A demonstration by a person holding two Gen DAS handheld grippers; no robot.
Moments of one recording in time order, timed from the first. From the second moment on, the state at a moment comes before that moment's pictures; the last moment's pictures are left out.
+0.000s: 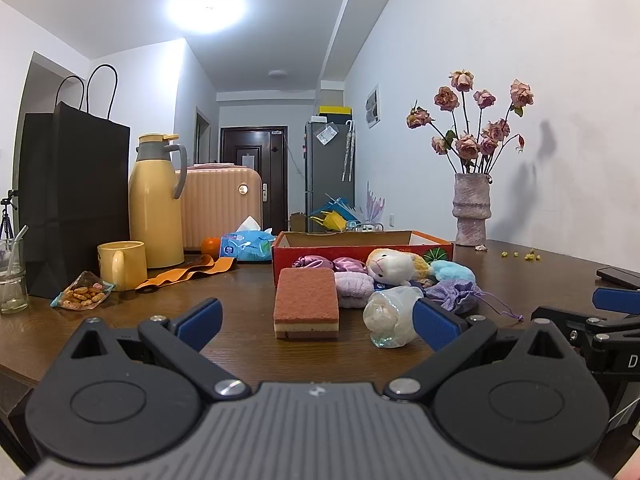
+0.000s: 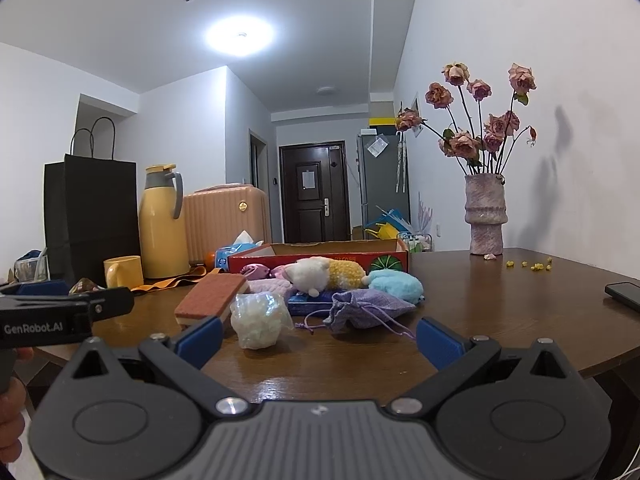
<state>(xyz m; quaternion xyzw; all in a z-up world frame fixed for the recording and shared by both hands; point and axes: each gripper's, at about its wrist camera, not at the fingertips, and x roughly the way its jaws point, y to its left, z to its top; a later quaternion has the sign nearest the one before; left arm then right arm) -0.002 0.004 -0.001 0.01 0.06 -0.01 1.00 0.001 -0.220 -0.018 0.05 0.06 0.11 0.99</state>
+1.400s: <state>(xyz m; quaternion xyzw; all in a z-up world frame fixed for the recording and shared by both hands) -0.002 0.000 -0.001 0.01 0.06 -0.01 1.00 0.003 -0.223 -0.018 0.05 0.06 0.11 0.99</state>
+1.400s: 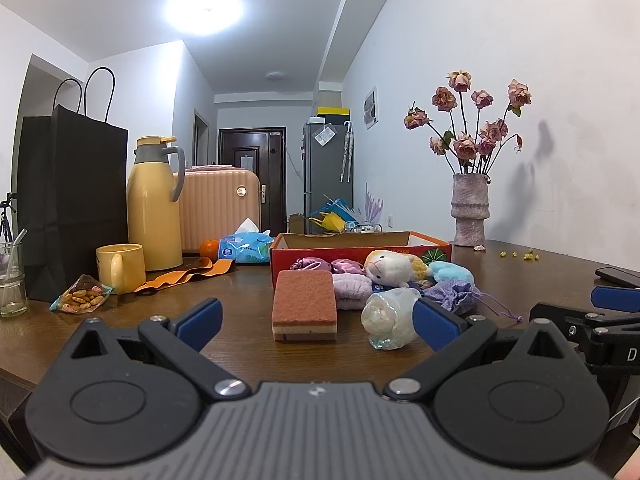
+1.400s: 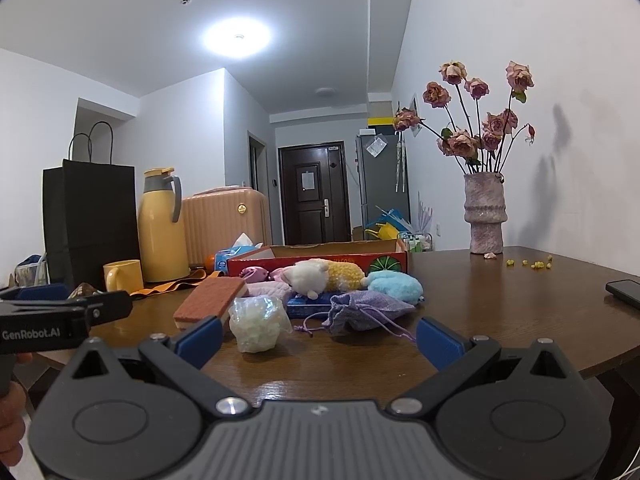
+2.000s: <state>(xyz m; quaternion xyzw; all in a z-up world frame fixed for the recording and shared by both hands) 0.001 0.000 -0.004 0.02 0.07 -0.01 1.00 0.004 -0.221 -0.021 0.05 0.06 0.11 0.99</state>
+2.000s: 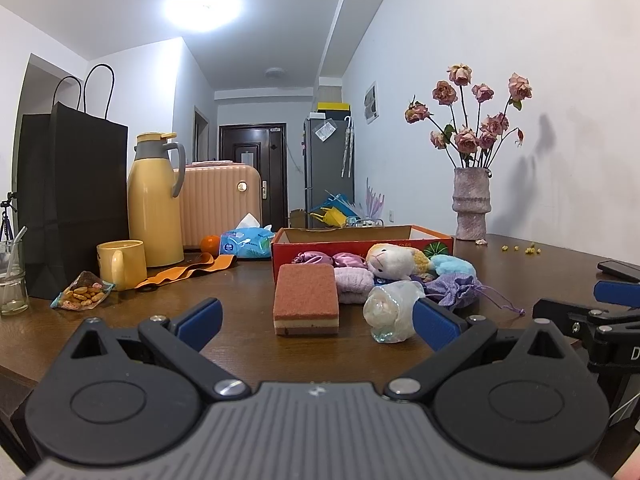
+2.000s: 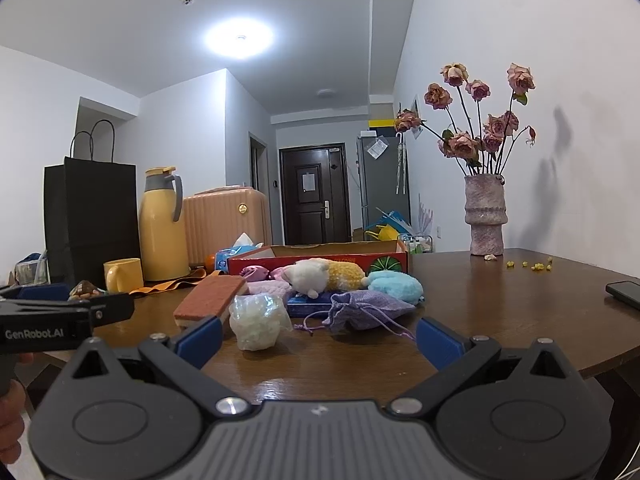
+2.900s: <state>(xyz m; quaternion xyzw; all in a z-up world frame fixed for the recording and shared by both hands) 0.160 0.025 -0.005 -0.02 0.17 -0.03 0.98 0.151 -0.200 0.014 0.06 0.13 0.21 0.97</state>
